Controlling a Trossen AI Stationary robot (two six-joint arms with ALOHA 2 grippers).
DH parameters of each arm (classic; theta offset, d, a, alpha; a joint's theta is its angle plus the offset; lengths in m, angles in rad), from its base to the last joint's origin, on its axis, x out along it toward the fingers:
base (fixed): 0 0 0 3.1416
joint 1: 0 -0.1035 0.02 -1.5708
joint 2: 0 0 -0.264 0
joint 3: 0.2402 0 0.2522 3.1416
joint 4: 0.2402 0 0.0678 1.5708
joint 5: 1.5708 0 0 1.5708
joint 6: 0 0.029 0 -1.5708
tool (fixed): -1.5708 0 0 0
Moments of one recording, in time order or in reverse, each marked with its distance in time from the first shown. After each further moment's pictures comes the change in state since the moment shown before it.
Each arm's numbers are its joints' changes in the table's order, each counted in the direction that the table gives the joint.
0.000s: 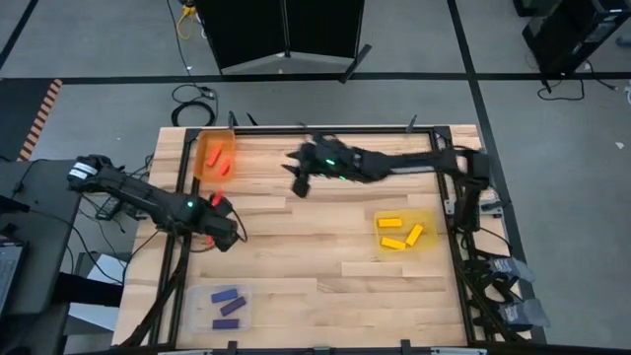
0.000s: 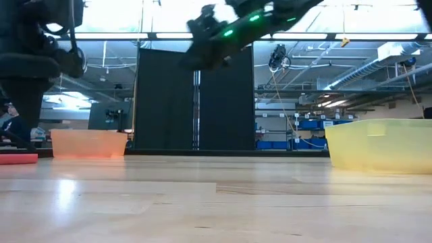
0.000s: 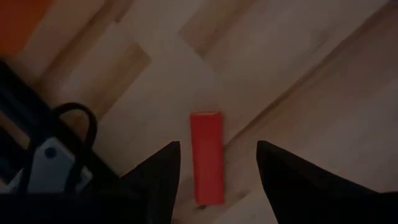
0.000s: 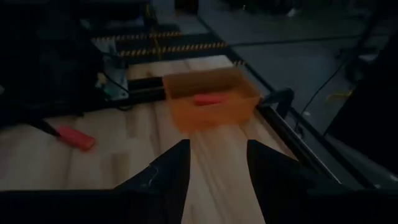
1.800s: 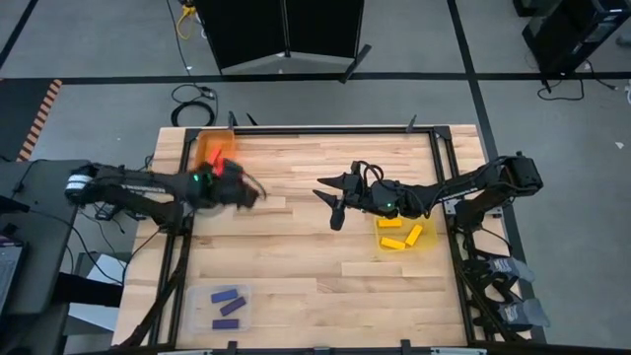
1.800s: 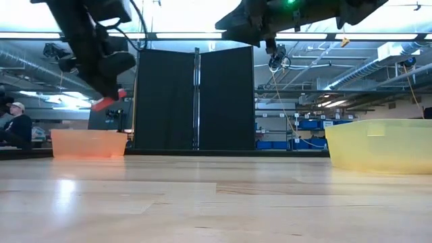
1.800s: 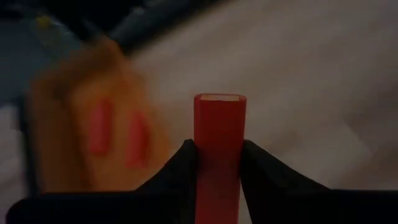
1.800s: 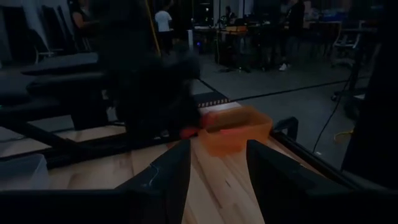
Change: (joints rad) left arm -0.323 -0.046 0.138 -0.177 0.488 0.201; right arm -0.275 0.369 -0.564 -0.473 -0.289 0.082
